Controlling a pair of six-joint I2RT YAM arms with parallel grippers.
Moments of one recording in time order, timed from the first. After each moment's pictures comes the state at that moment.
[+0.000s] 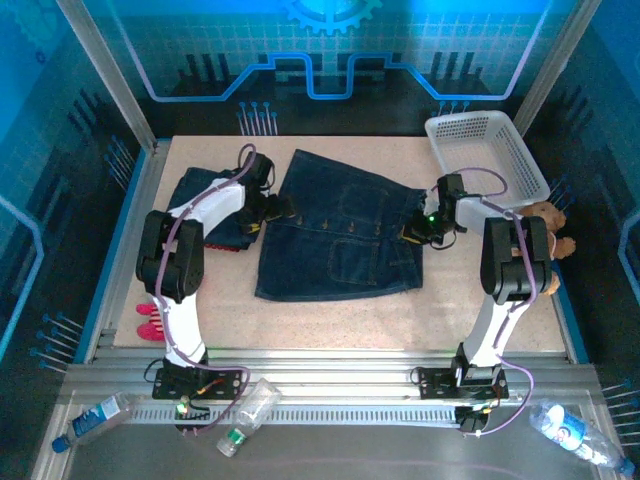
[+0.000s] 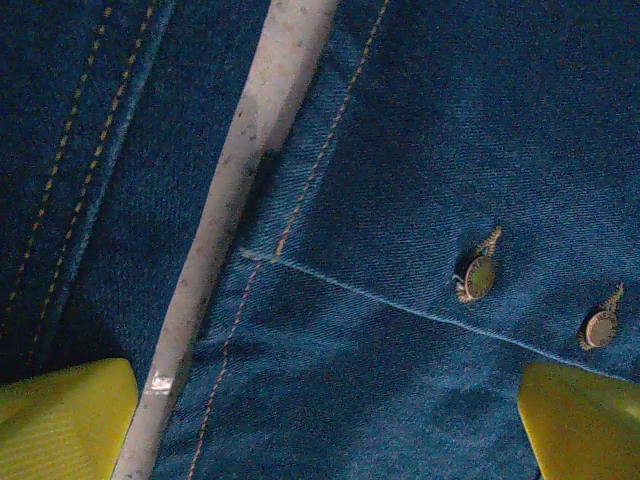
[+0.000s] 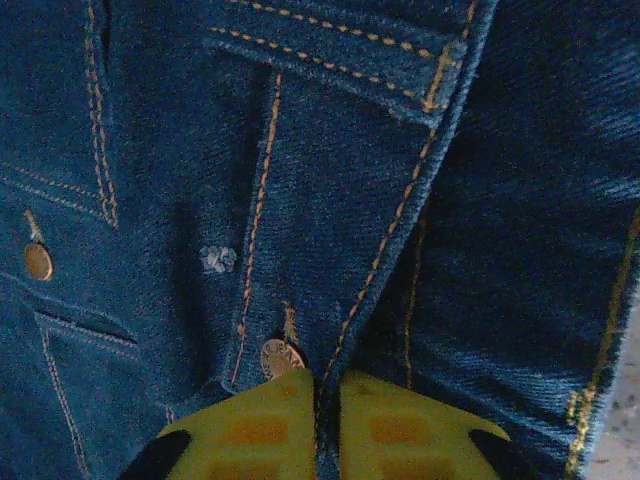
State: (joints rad) left arm -0.23 1.96 1.47 -0.74 0.14 -0.60; right arm 0.00 1.87 1.15 -0.54 -0.50 0.32
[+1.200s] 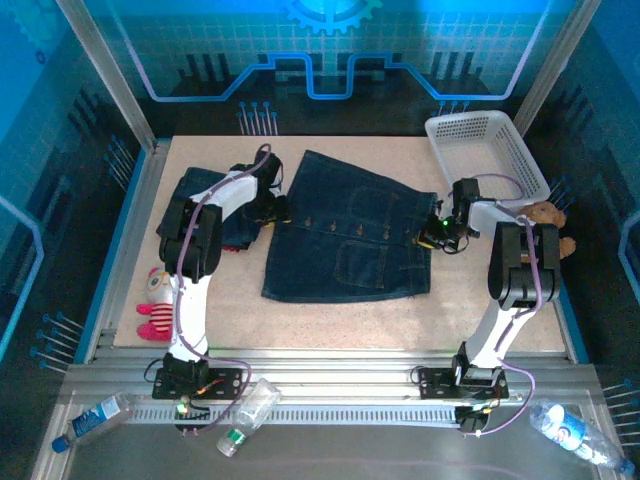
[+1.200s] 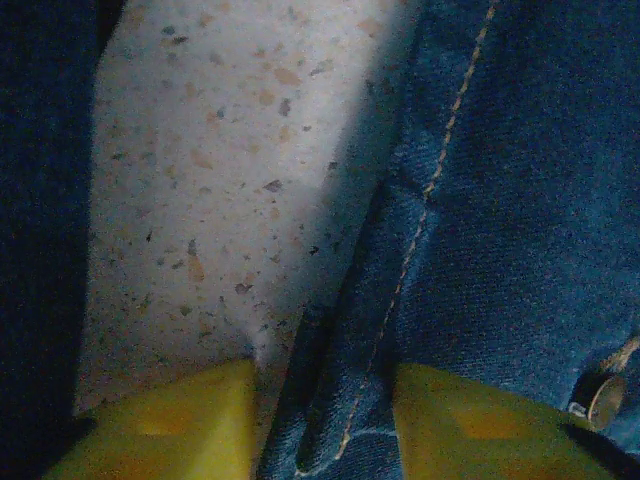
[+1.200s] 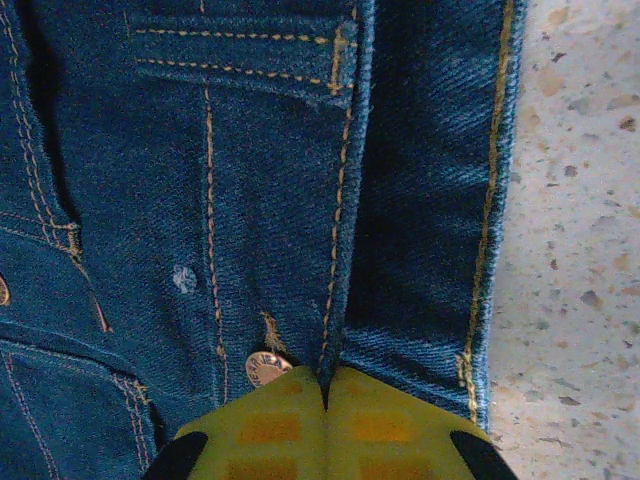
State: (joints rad) left arm -0.22 2.20 1.68 -0.81 0.17 -0.45; right arm -0.08 1.83 1.12 -0.61 -0.42 0.31
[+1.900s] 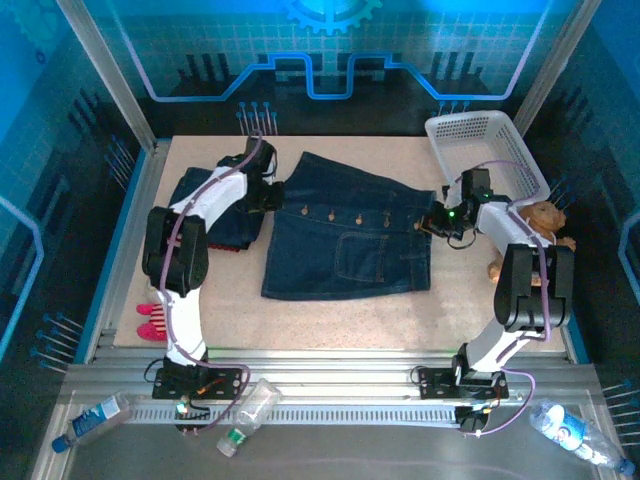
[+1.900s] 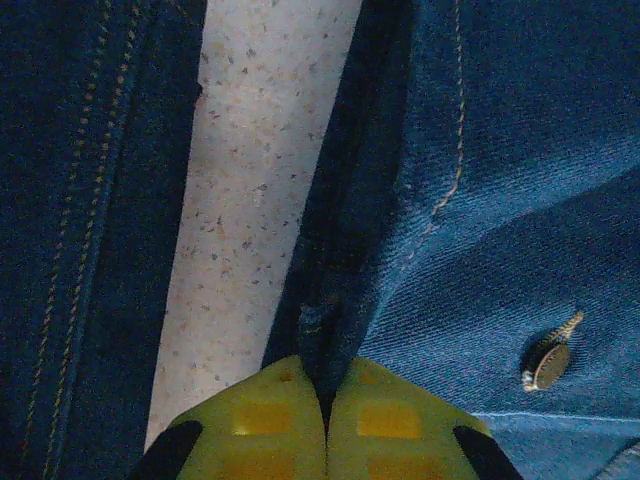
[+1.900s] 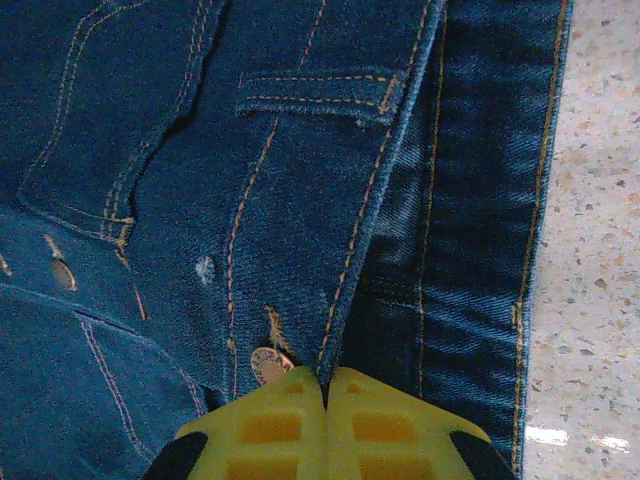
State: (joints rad) left arm -0.23 2.00 1.64 -0.81 0.12 -0.45; right arm -0.08 1.65 1.12 -0.62 -0.45 0.31
